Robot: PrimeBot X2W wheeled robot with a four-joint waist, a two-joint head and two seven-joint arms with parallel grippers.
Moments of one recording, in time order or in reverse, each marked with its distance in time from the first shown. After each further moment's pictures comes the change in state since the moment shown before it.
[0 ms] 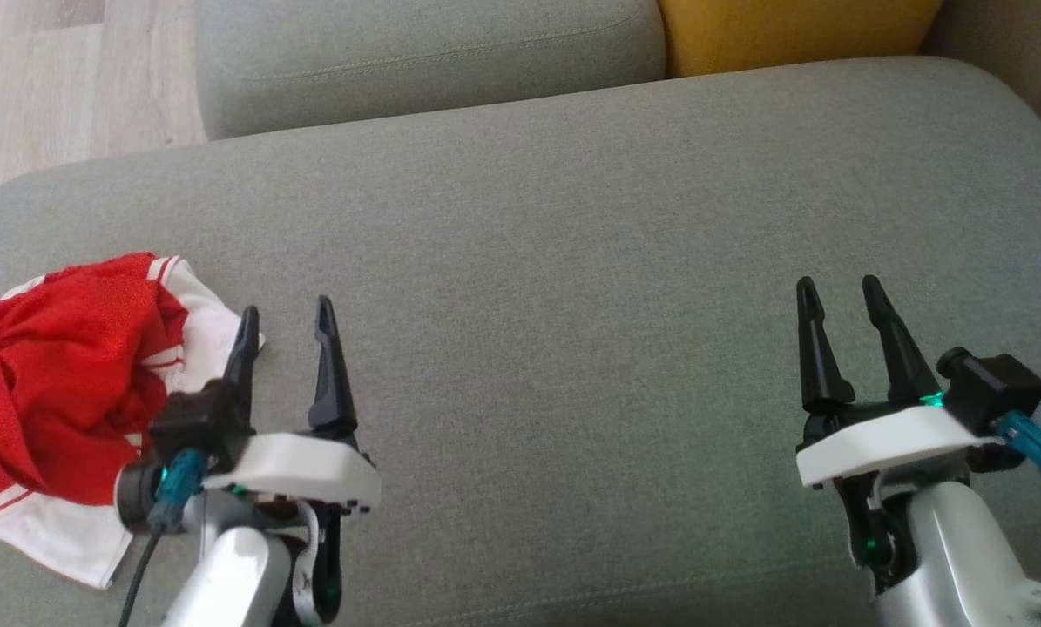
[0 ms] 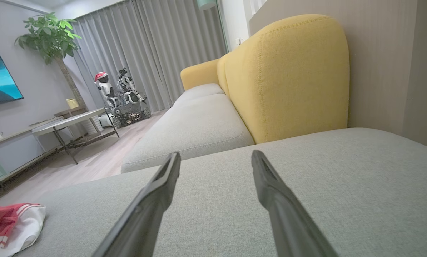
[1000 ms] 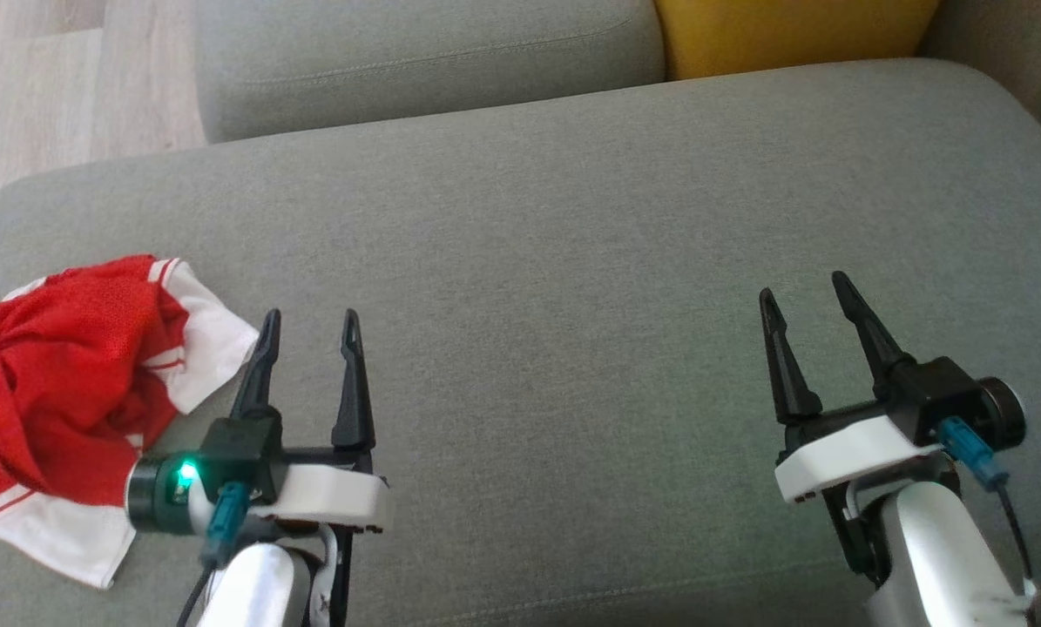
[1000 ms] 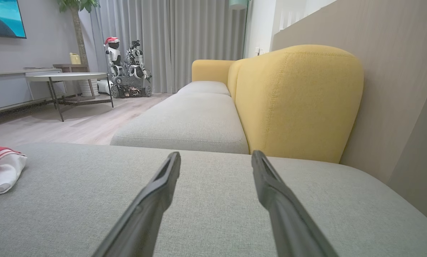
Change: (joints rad) left arm 0.057 -0.132 0.129 0.054 0.306 -0.177 -0.054; right arm 0.001 0.001 0.023 -0.011 -0.287 0.000 -0.029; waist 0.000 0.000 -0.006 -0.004
